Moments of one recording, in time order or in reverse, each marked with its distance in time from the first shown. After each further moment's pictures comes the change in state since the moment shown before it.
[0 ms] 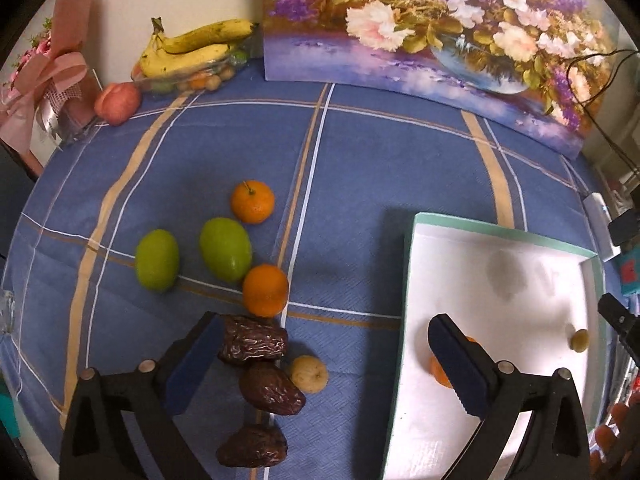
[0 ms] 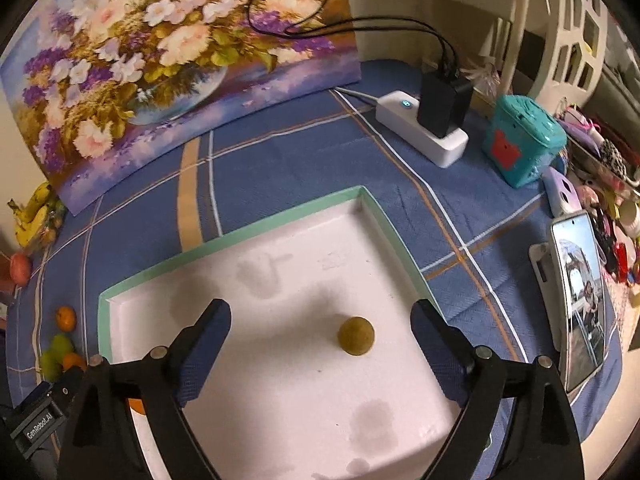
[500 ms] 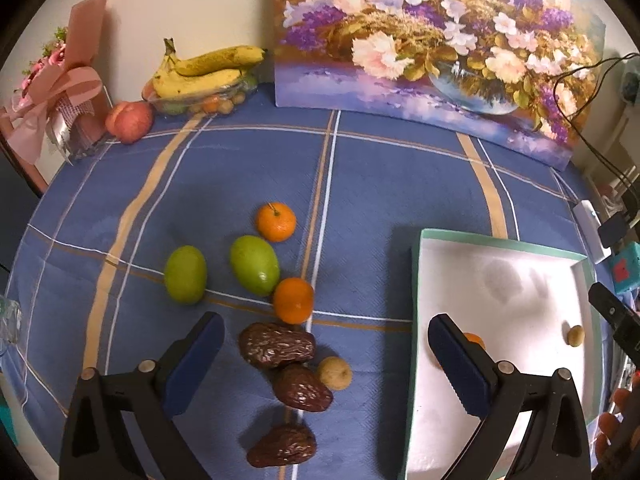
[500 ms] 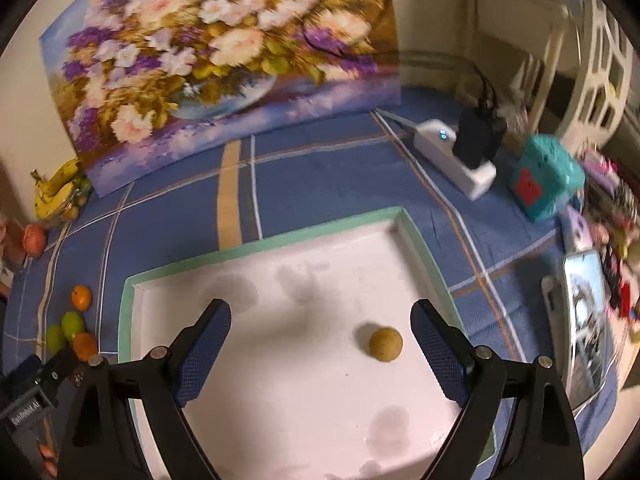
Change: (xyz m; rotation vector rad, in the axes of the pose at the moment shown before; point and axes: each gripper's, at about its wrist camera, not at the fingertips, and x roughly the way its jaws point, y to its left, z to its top) left arm -0.025 0.020 -0.003 0.018 -0.085 -0.011; right arm -0.016 0.025 -0.005 -0.131 -0.079 0.041
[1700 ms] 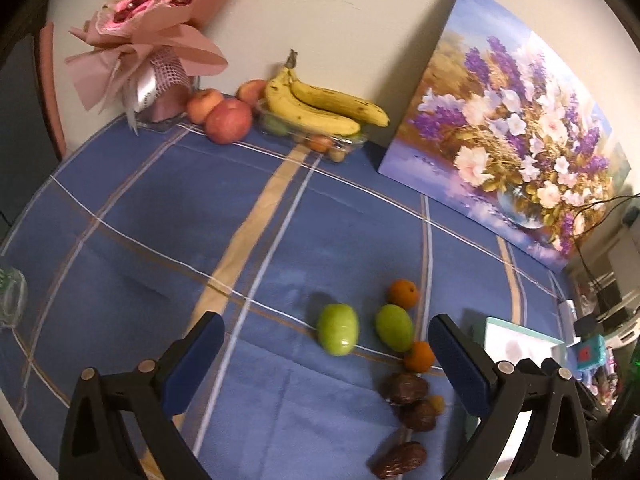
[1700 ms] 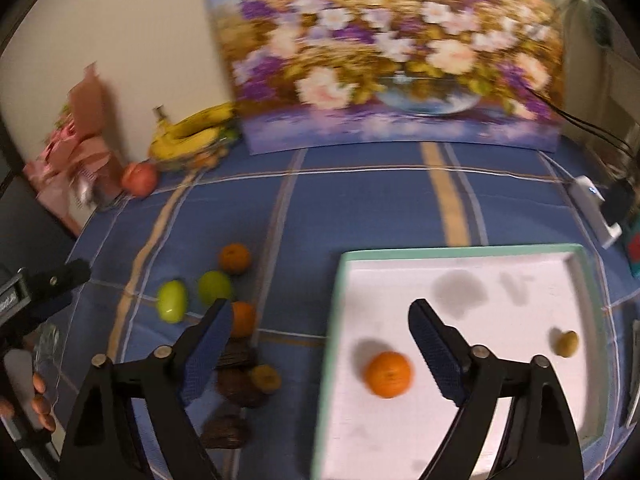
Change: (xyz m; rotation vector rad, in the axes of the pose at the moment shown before) left arm -0.041 0.180 0.017 -0.254 -0.116 -0.113; right arm -0.023 0.172 -0.029 -0.227 0.001 0.298
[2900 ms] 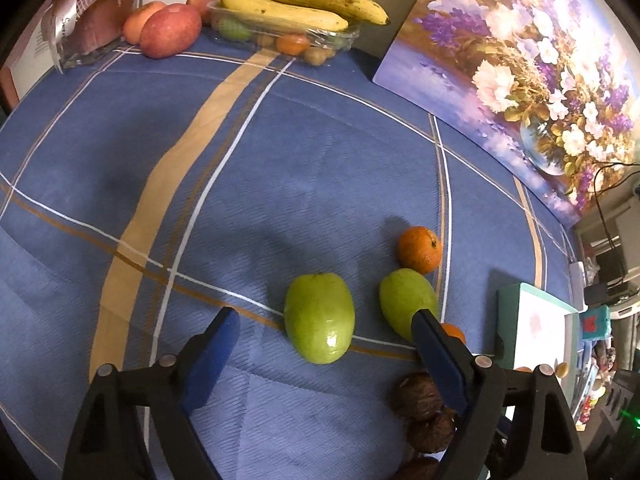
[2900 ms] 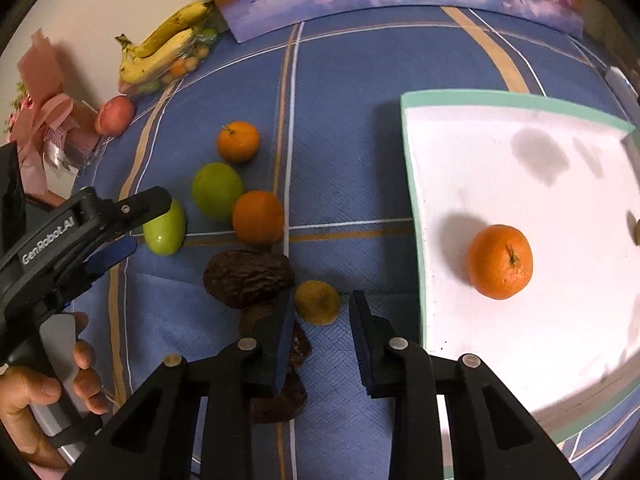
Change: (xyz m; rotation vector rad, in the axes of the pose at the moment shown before) left arm 0.108 -0.005 -0.007 0.020 0.275 -0.068; right arm 0.070 0.027 -0.040 0.167 0.343 0.024
